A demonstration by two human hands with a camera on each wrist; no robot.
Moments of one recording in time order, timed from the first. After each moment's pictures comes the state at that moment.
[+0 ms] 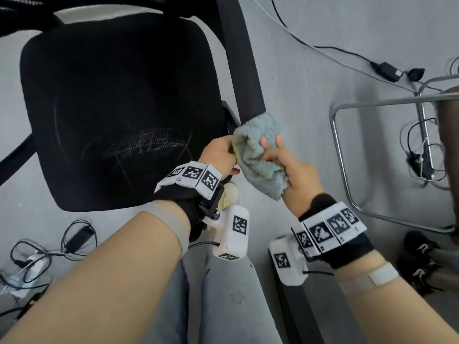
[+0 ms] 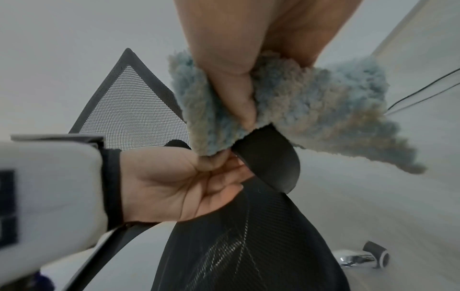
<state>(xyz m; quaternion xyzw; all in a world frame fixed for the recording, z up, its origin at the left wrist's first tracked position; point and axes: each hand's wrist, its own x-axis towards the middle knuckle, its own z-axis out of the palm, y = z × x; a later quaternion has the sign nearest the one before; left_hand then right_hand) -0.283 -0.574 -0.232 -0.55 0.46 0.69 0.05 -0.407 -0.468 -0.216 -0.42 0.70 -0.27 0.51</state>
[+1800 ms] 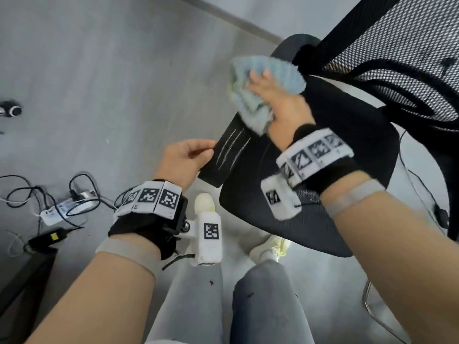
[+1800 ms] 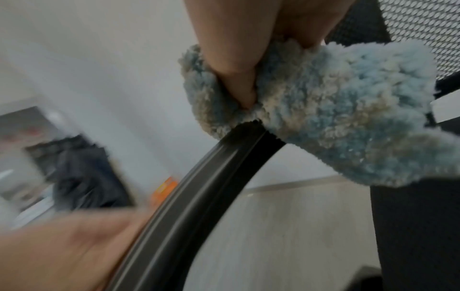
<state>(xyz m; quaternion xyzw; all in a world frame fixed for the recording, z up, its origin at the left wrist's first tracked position) 0.205 -0.684 -0.222 -0.68 0.28 0.60 -0.31 0.039 -0.783 -0.200 -0.73 0.56 -0.03 0.40</state>
